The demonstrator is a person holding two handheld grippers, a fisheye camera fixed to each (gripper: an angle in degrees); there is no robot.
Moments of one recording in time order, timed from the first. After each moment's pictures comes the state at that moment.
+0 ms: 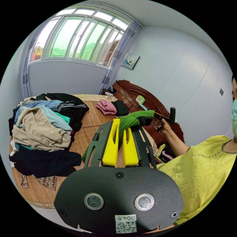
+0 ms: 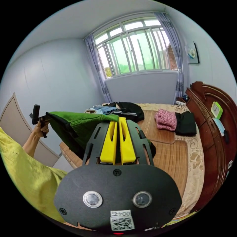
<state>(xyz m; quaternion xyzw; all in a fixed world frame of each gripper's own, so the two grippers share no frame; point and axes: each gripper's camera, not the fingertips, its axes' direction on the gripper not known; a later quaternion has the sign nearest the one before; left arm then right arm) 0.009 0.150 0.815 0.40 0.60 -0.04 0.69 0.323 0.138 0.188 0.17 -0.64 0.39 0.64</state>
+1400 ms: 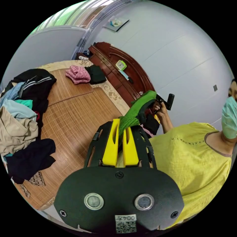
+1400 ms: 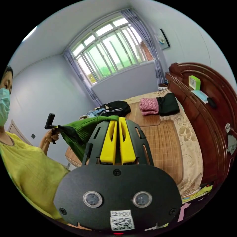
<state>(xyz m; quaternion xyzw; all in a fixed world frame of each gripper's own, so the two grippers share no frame) 0.119 -0.097 0.591 0.22 0.68 0.16 0.68 0.458 0.326 0.444 0.07 -0.64 0.47 0.60</state>
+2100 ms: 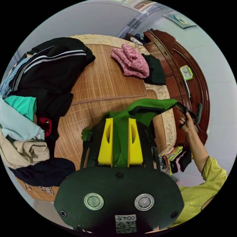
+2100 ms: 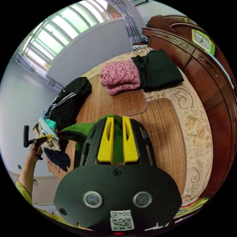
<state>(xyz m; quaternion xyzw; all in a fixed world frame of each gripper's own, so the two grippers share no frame) 0.325 -0.517 0.633 0.08 0.60 0.02 0.80 0.140 0.160 0.907 -0.19 -0.63 0.42 0.63</state>
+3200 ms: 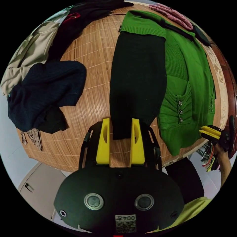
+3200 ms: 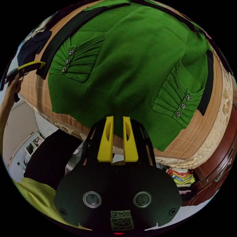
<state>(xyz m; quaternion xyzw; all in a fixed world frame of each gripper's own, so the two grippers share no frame) 0.591 -0.404 0.739 -0.07 0.40 0.03 0.91 -0.277 0.349 0.786 -0.34 -0.67 -0.03 0.66</state>
